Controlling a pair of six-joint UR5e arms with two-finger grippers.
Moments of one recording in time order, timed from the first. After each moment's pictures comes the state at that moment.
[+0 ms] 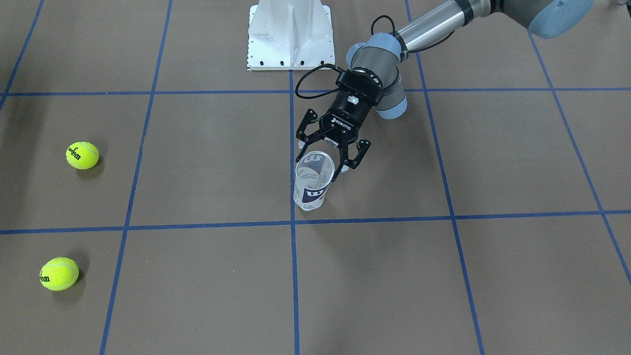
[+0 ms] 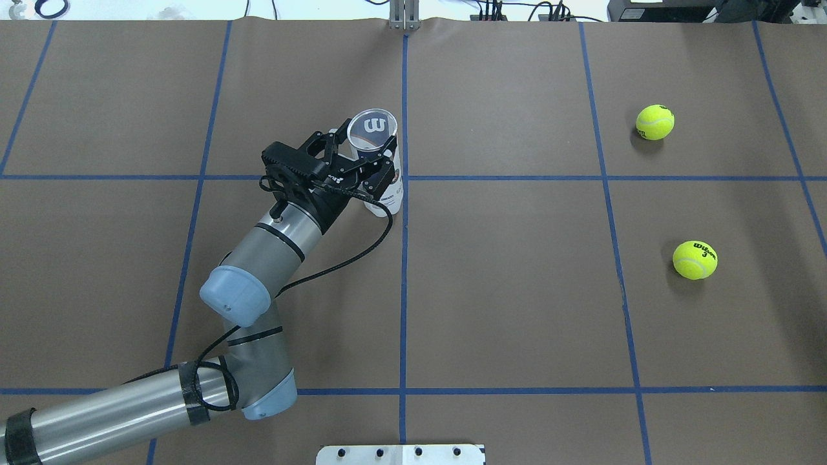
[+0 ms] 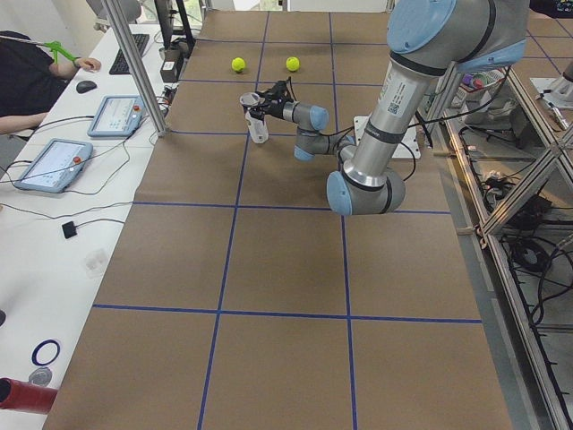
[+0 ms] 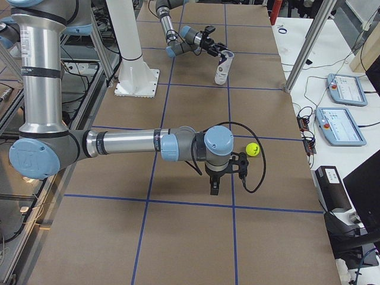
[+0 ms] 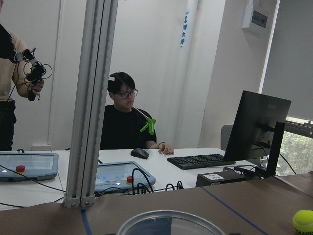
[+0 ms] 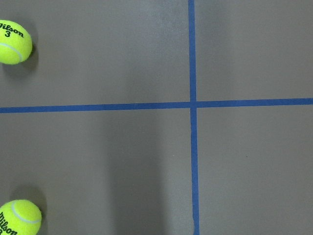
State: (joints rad) left arm -0.39 -2.21 -1.31 -3.11 -0.89 -0.61; right arm 1.58 -1.61 1.71 -1.59 2.43 0.09
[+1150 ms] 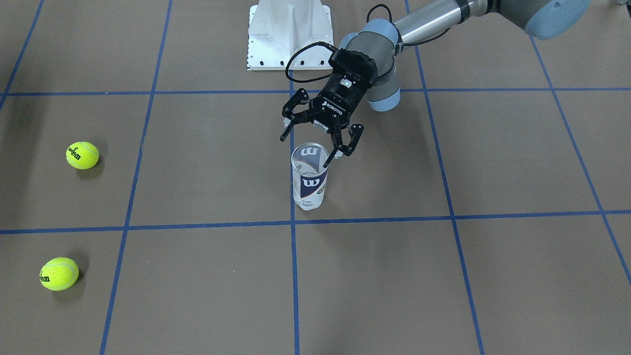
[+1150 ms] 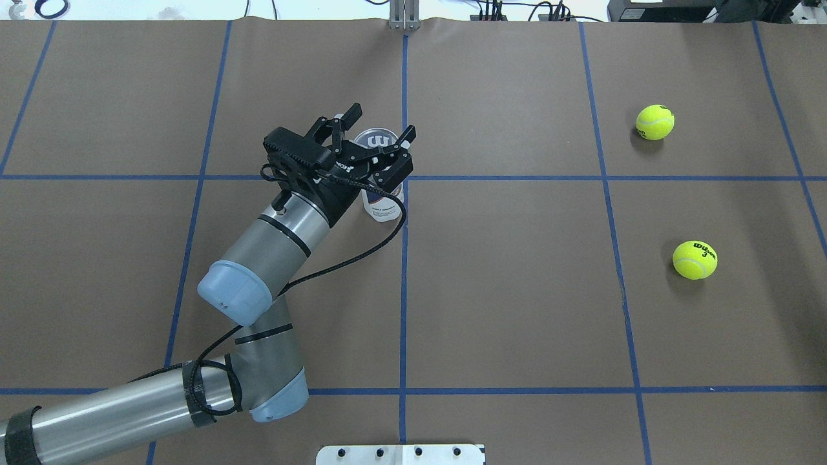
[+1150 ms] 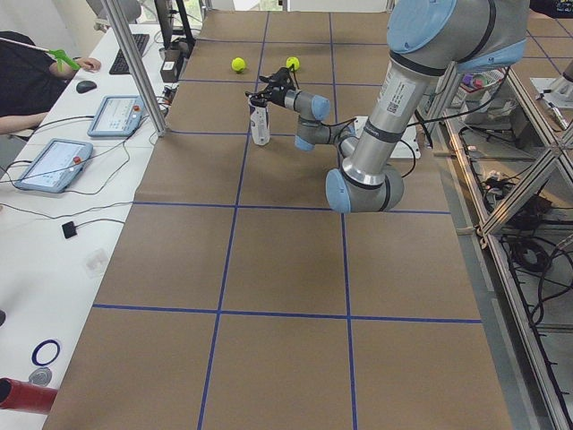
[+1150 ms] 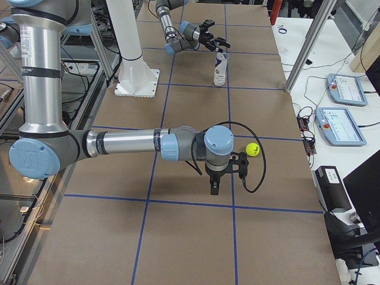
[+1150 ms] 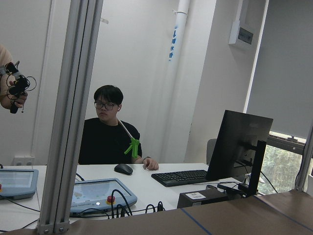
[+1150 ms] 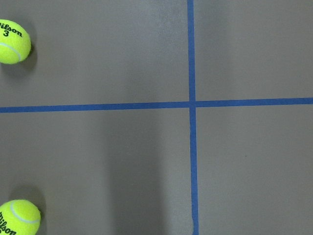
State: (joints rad) left arm -0.41 -2.23 -1.43 -3.09 -0.92 -0.58; right arm 1.58 -1.61 1.72 -1.60 2.43 0.08
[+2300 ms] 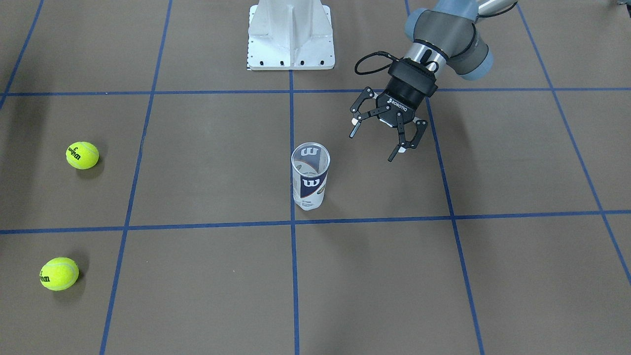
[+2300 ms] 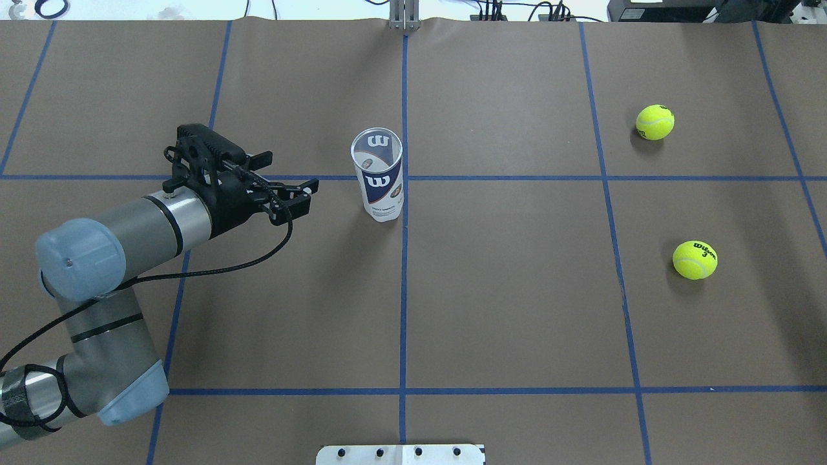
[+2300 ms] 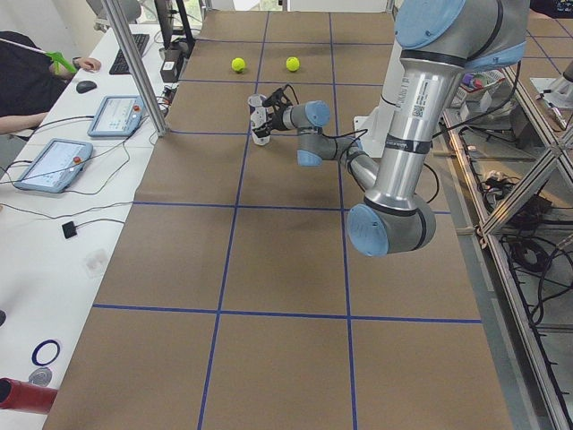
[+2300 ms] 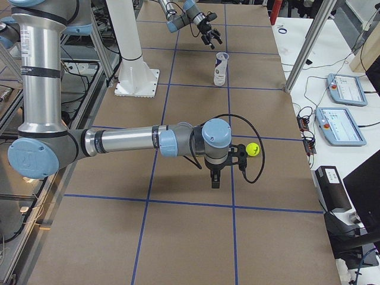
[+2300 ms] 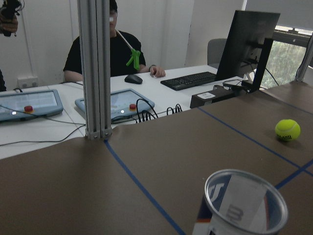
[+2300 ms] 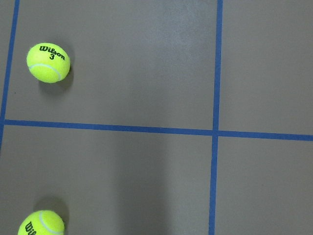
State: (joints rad) left arm -0.52 -1.85 -1.78 -2.59 -1.38 -0.73; right arm 1.56 -1.63 1.76 -1.55 2.45 0.11
